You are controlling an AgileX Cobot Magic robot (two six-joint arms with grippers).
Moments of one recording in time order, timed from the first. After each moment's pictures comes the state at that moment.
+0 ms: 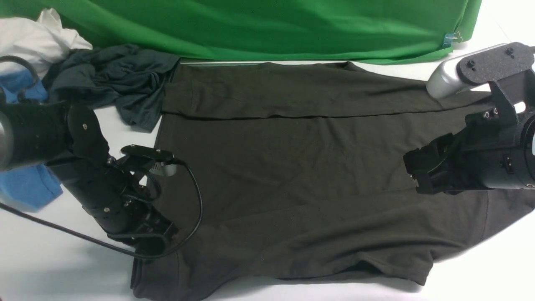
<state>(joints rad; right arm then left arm) 0.49 1.15 -0.87 0.05 0.61 0.09 -0.11 1.71 -0.93 -0.28 0.89 0.50</state>
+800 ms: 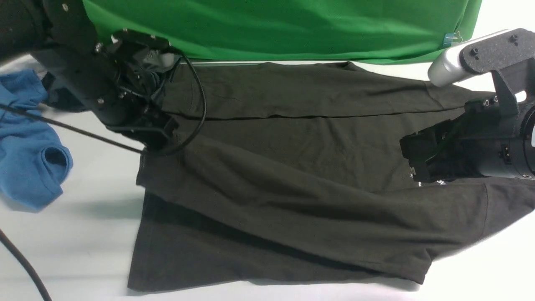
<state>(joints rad) 0.49 1.15 -0.87 0.03 0.54 0.08 -0.11 1.71 -1.38 -0.18 1.03 0.45</state>
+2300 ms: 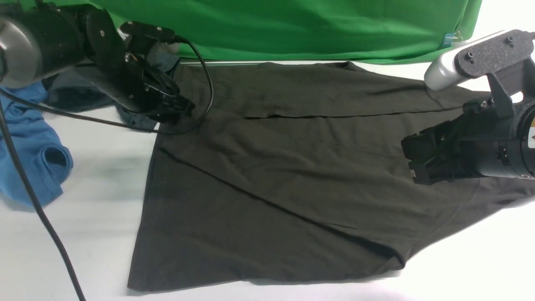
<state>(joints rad) 0.49 1.16 -0.87 -0.01 0.54 0.08 -0.11 1.87 -1.42 -0.08 0.69 0.25</state>
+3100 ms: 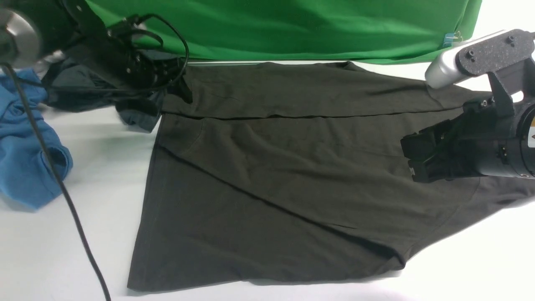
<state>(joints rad) 0.49 1.16 -0.87 0.00 0.53 0.09 0.03 2.13 -1.71 -0.45 0.85 0.11</state>
